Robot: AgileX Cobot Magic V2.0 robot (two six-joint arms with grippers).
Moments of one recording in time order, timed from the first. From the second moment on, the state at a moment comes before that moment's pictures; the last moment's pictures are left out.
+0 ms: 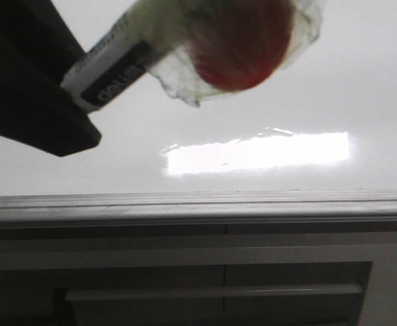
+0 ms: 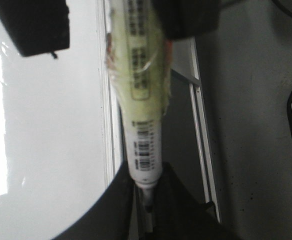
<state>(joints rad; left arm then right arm) -1.44 1.04 -0.84 0.50 0.79 0.15 0.86 0.89 -0.73 0.82 0.55 -0.93</state>
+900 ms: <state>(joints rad) -1.44 1.04 -0.84 0.49 0.81 0.09 0.86 0.98 -0.75 0.78 0.58 -0.93</state>
